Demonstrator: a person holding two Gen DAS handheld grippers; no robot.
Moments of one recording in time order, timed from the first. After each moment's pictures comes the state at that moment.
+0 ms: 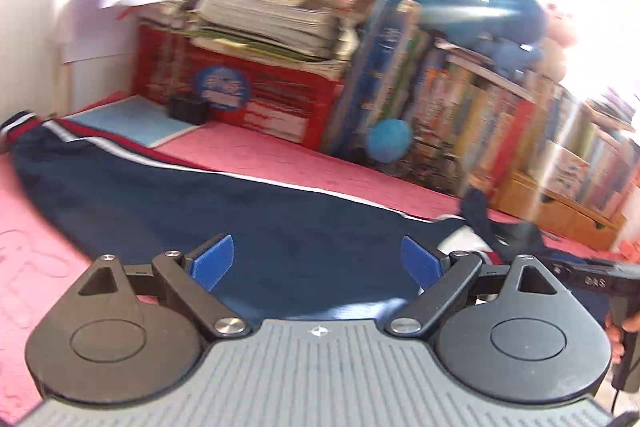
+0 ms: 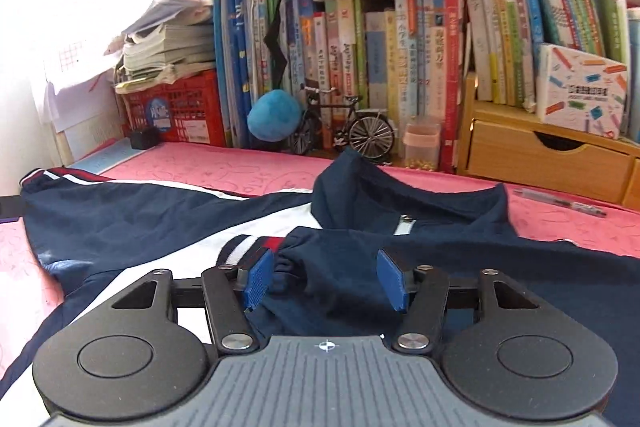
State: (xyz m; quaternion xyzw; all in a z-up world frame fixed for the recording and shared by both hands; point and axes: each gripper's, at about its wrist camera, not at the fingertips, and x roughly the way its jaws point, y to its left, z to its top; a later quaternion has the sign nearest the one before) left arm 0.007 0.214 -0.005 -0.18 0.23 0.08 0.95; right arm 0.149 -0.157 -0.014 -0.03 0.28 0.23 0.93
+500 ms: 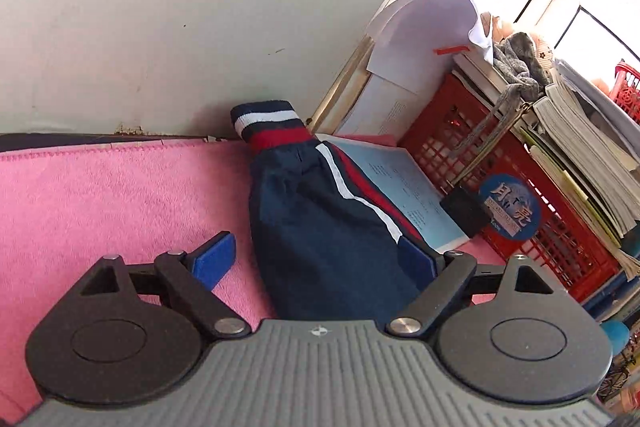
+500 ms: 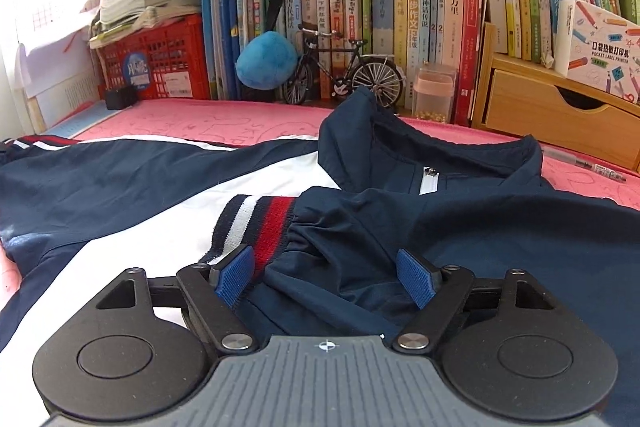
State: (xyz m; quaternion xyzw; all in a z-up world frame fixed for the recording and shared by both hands) left arm 0.046 0.387 -0.049 -0.33 0.17 0.34 0.86; right arm 0.158 -0.133 -0.048 -0.04 0.32 0.20 0.93
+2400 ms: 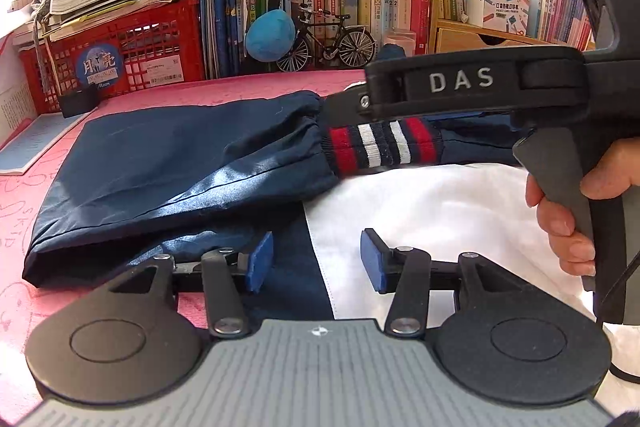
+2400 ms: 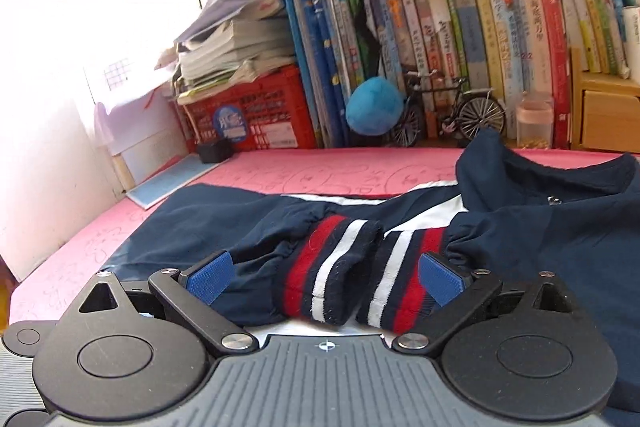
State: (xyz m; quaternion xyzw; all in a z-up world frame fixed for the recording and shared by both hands) left arm 0.038 0.070 -0.042 0.02 0.31 -0.05 0.95; right arm 0.143 -0.078 -0.023 0.04 0.29 0.31 0.91
